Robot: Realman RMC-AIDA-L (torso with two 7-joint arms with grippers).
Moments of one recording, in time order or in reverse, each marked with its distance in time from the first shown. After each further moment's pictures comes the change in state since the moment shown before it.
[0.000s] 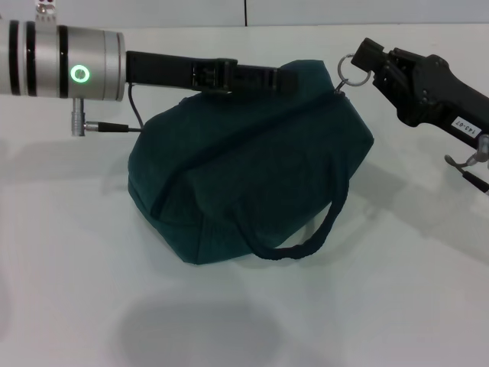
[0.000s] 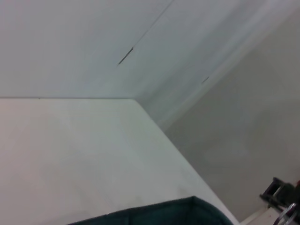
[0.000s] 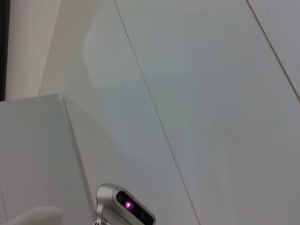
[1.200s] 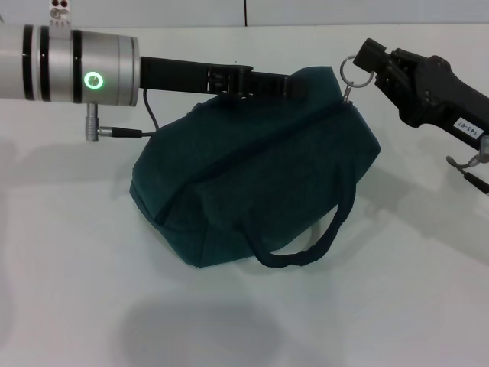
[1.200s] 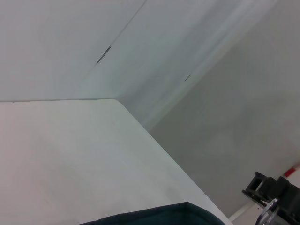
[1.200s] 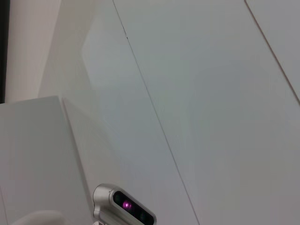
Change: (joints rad) left arm 0.005 -0.016 0.048 0.001 -0.055 0.002 0.044; right arm -0.001 0.000 0.002 0.008 0.004 -0.009 0.000
